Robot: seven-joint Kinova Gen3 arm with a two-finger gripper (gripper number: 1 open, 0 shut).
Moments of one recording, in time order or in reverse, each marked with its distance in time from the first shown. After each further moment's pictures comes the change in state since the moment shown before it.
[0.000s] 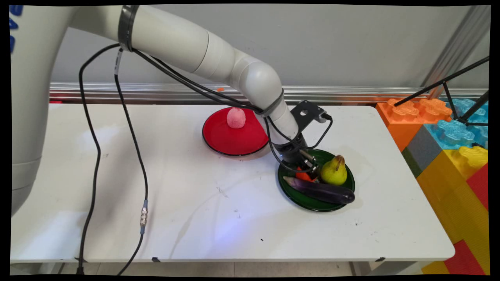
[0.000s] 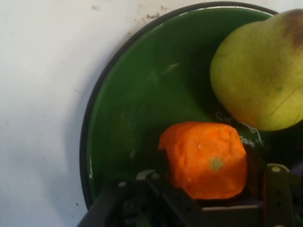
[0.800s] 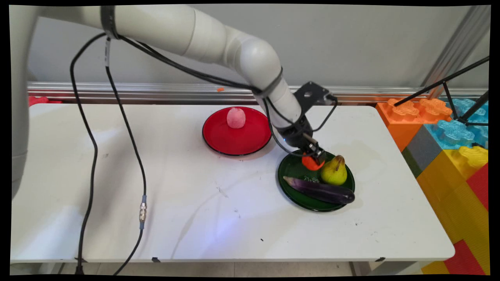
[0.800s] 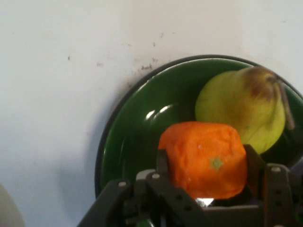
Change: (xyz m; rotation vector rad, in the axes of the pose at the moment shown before) arm 0.023 -0.001 -0.043 -0.012 0.063 0.059
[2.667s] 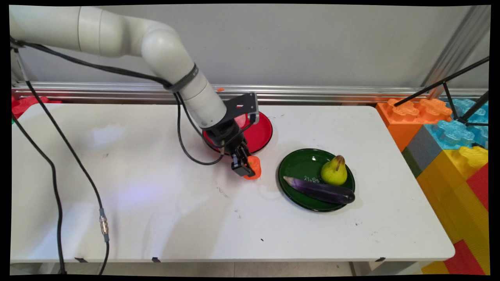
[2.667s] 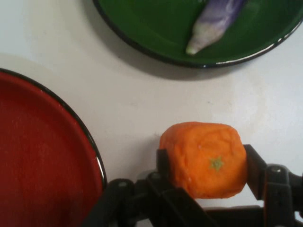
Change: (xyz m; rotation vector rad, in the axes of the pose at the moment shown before) arm -0.122 -0.075 -0.078 -0.066 -0.122 0.475
